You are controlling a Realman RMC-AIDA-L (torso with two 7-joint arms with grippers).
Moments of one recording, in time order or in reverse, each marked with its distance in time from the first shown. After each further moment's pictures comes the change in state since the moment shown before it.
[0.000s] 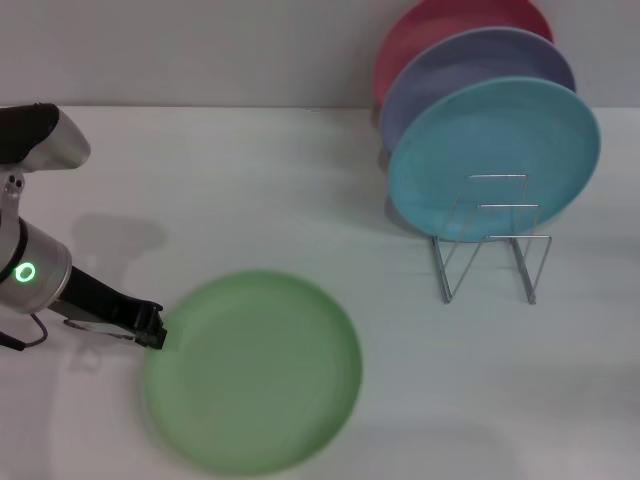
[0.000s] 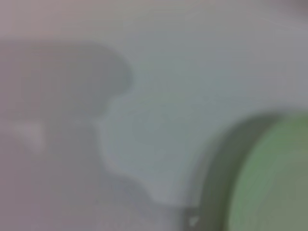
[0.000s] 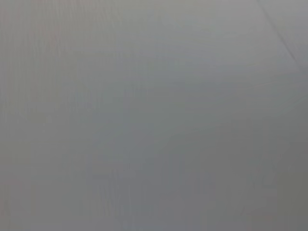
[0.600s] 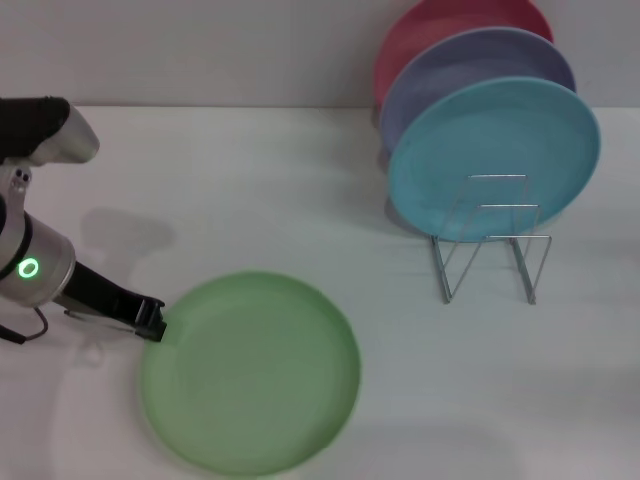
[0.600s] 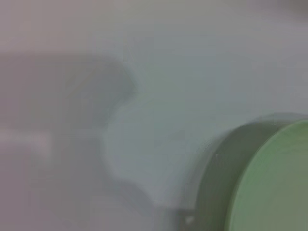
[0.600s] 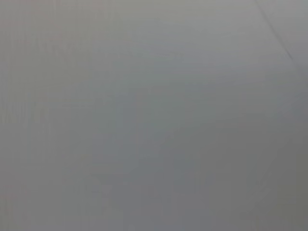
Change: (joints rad) left arm 0.008 -0.003 0.038 0.052 0.011 -0.002 0.006; right arm -0.009 0.001 0.000 0.000 0.000 -0.001 0.010
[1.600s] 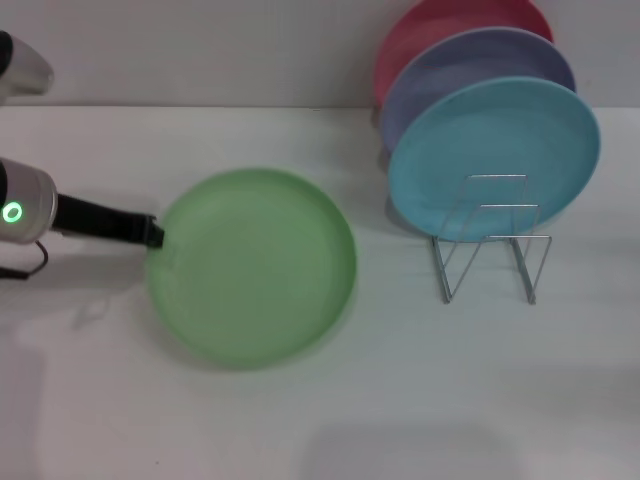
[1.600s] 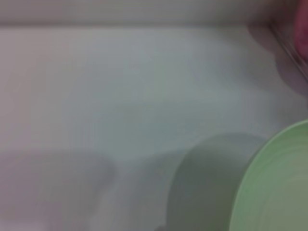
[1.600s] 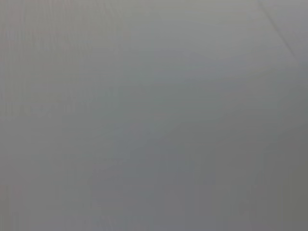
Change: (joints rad) left arm 0.033 0.000 -0.092 0.031 -0.096 0.212 0.091; right arm 0.002 0.002 -0.007 0.011 0.000 0.011 0.014
